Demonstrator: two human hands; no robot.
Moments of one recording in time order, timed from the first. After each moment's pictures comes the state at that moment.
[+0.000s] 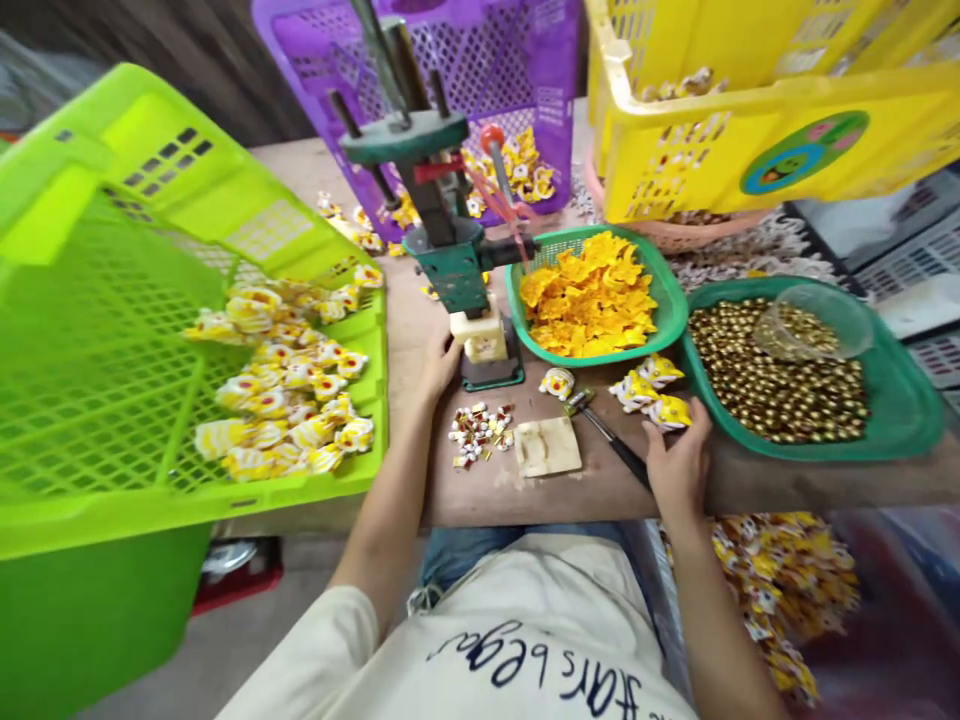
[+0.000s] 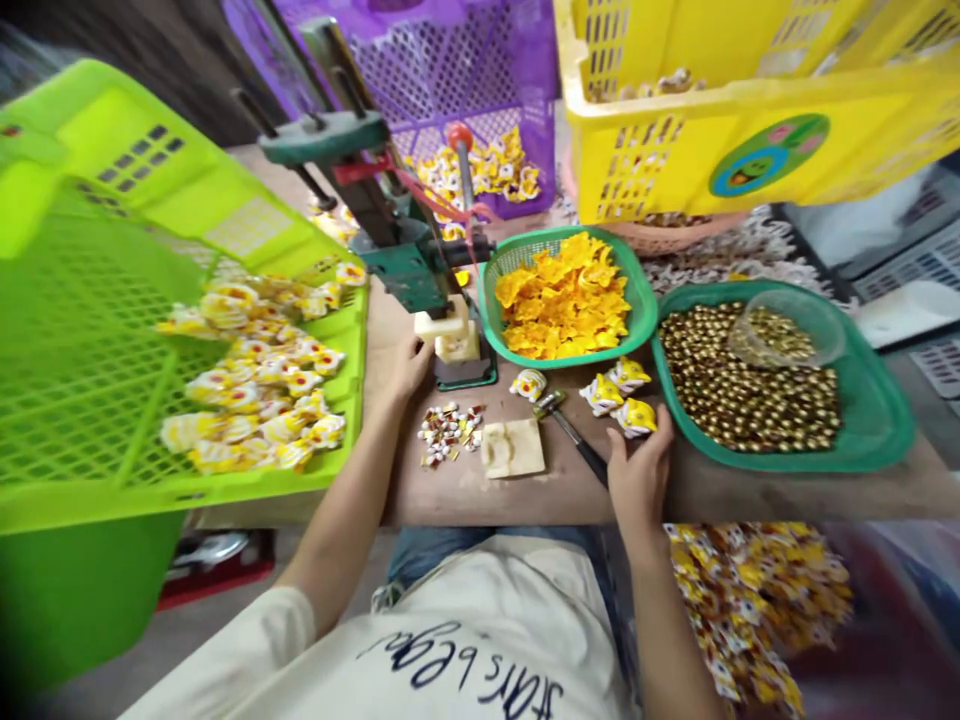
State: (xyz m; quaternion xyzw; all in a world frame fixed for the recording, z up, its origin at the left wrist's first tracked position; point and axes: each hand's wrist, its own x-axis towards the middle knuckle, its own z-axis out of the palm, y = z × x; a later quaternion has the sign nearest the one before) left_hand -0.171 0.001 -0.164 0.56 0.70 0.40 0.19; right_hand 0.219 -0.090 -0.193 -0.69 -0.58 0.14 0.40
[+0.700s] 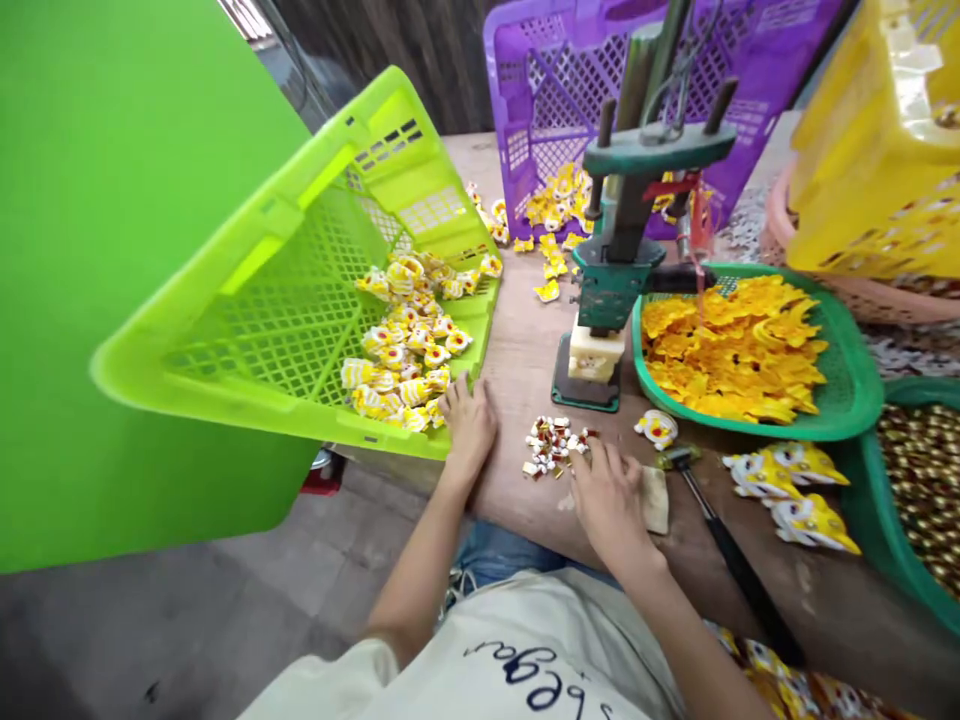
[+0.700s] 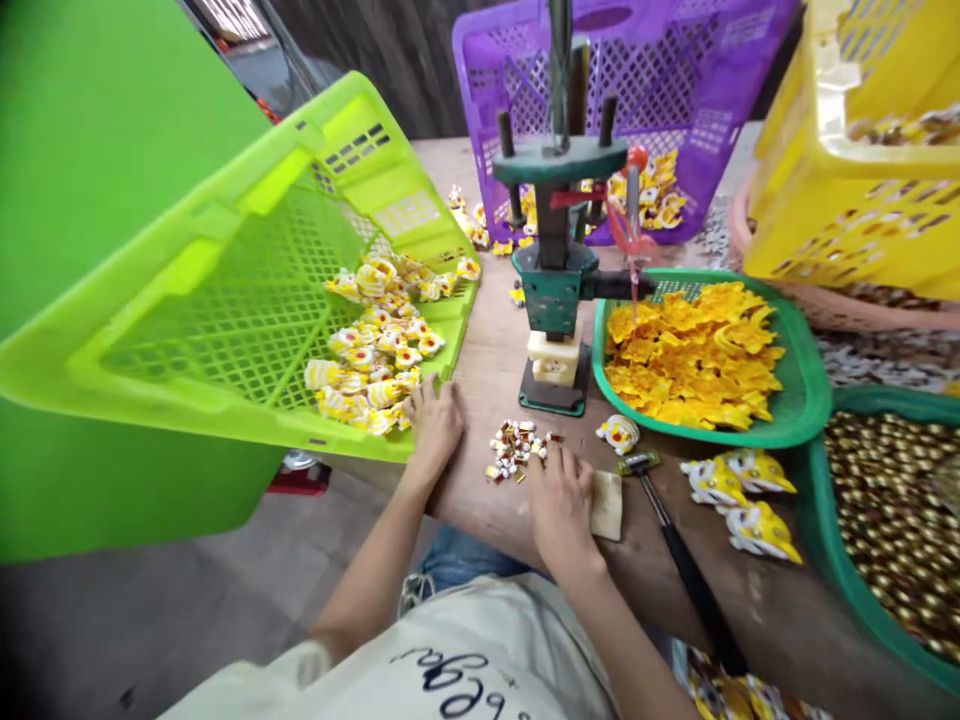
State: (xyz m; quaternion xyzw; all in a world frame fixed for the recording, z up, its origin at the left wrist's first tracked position) left_hand -0.174 -0.146 -0.153 0.42 0.90 0.05 -0.08; right_hand 0.049 -0.118 -0.130 -0.39 -0.91 0.07 0.09
